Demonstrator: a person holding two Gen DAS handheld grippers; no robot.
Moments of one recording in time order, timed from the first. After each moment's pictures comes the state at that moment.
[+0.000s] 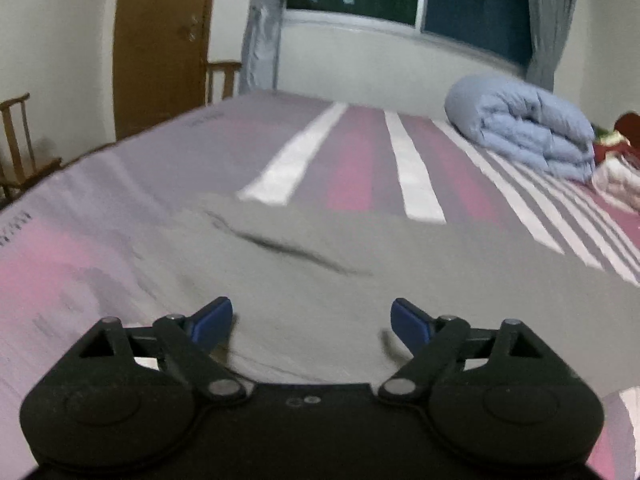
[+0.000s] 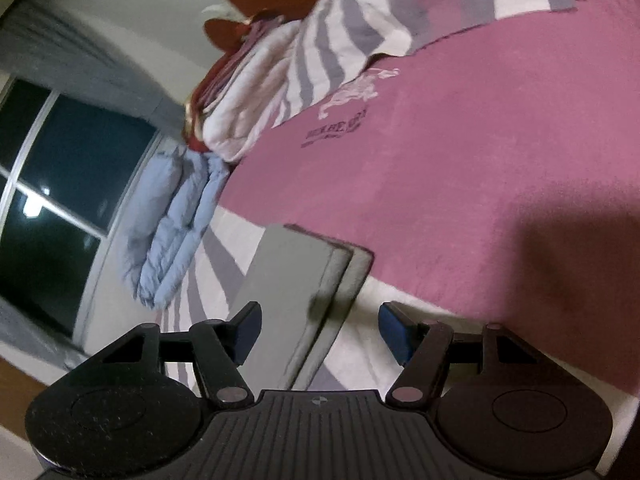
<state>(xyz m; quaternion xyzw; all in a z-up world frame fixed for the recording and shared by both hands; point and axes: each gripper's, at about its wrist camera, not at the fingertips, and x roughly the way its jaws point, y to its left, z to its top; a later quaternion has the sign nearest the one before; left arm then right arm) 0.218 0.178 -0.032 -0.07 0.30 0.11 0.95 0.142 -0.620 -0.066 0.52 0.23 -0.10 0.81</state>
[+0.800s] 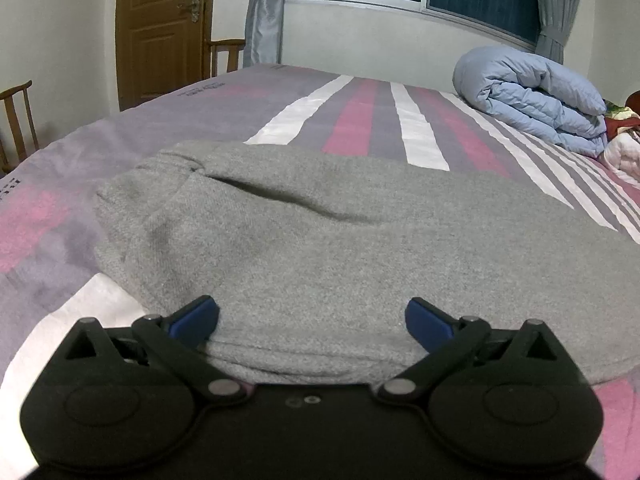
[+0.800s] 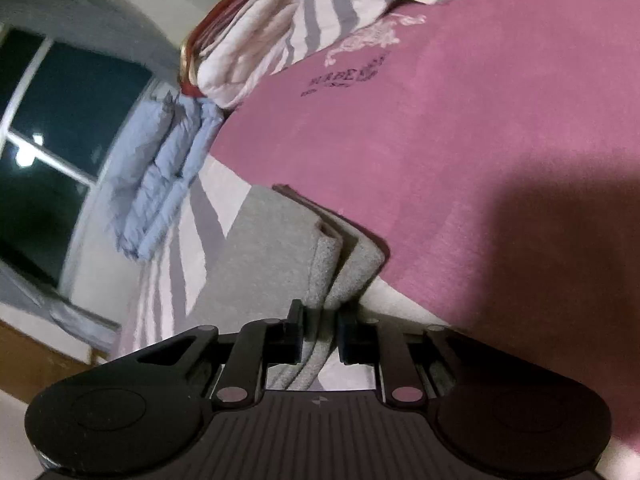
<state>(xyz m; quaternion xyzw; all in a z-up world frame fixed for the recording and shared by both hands) 0.221 0.166 -0.067 -0.07 0.32 0.13 0.94 0.179 -0.632 -0.087 0.51 0.31 -0.06 0.80</state>
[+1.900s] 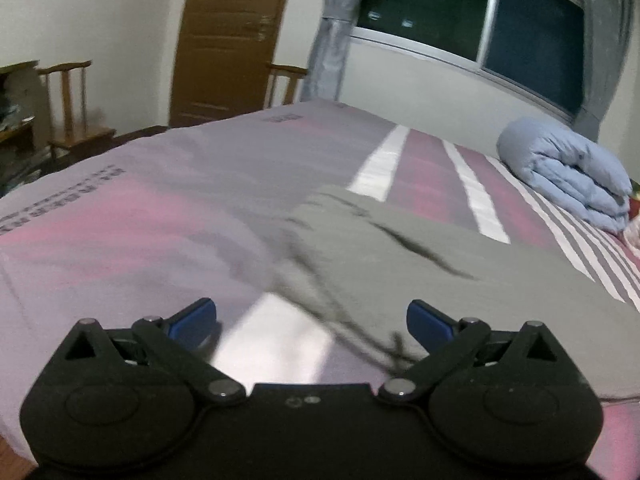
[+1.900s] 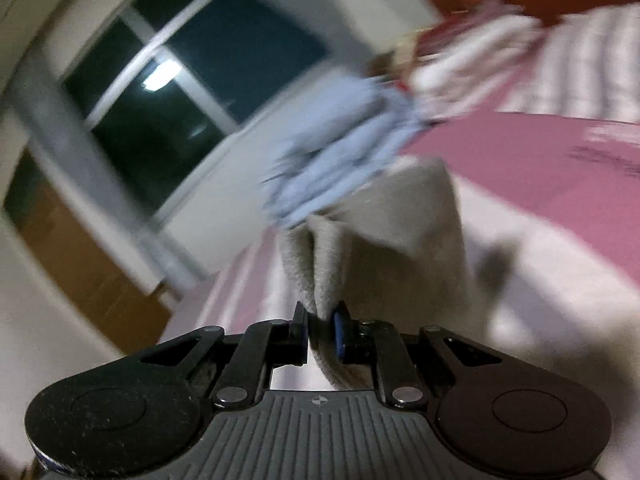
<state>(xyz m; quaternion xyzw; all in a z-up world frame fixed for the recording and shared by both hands) 0.144 0.264 -0.037 -0.14 0.26 0.18 0.94 0.251 -0.434 0.066 0.35 0.23 0.12 0.90</state>
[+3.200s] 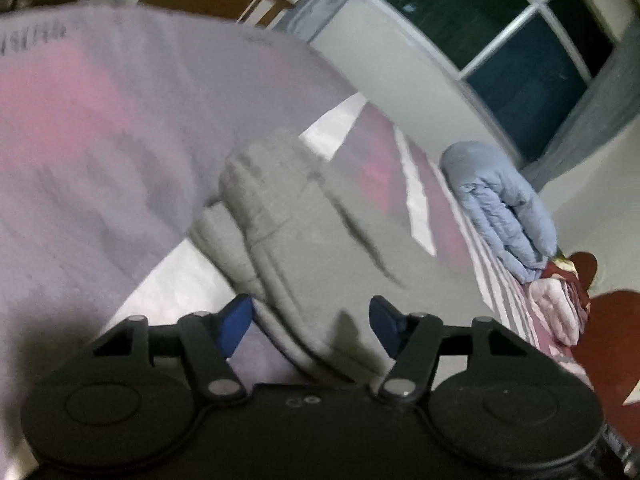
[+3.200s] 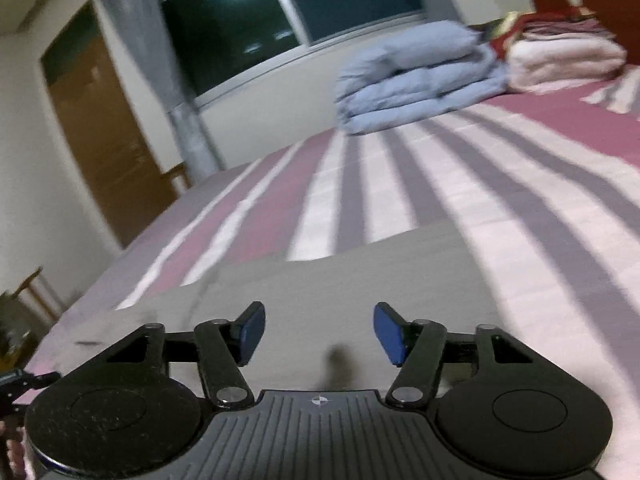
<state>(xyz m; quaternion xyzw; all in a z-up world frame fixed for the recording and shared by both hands) 0.188 0.301 -0.070 -0.36 0.29 0.05 0.88 0.225 -0.287 -0.020 0.19 0.28 0.16 0.93</state>
